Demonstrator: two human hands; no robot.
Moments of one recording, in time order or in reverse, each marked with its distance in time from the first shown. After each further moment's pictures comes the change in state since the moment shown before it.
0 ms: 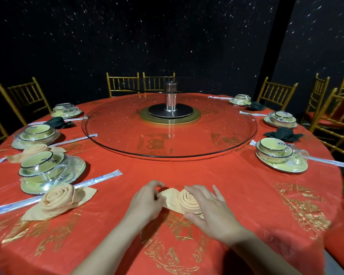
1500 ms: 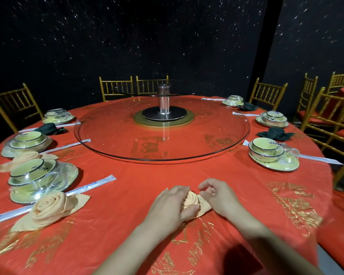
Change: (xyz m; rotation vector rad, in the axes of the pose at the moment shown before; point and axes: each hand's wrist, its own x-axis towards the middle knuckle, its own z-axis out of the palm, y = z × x) left_hand -0.008 0.038 0.029 0.215 -0.073 0.467; right_hand 0.023 0.033 -0.020 0.552 0.174 0.447
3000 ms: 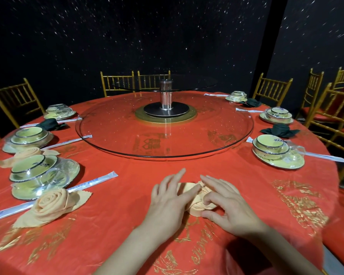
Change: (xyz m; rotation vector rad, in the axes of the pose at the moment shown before) left_hand -0.011 -0.012 0.008 0.133 0.208 0.128; right_hand -0.027 0.026 -0.009 -0.355 -0.006 -0.735
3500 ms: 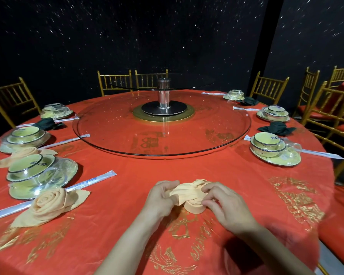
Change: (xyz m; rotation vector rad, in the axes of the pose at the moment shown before) left_hand 0.016 0.002 -0.002 -0.894 -0.015 -0.643; right_hand -0.001 -0.009 0.010 0.093 0.202 0.092
